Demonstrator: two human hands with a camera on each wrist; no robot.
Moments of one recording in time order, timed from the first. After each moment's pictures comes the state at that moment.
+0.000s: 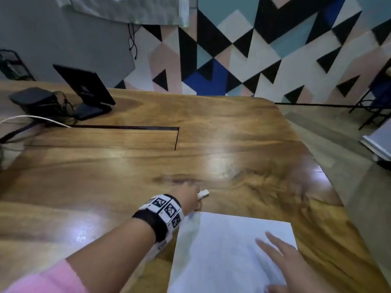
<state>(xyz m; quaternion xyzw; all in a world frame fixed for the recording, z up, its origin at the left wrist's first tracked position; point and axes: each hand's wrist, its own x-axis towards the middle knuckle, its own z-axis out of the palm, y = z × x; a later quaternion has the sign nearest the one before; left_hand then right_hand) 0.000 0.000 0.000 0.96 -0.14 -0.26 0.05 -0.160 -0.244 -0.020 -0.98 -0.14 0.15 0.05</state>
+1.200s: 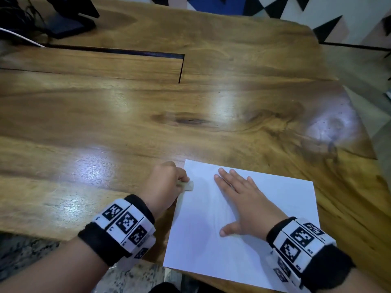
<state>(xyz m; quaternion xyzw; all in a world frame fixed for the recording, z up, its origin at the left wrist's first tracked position) -0.089 0.053 -0.040 0.95 -0.07 -0.15 0.25 -0.118 -0.156 -0.052 -0.93 -0.20 0.28 0.09</state>
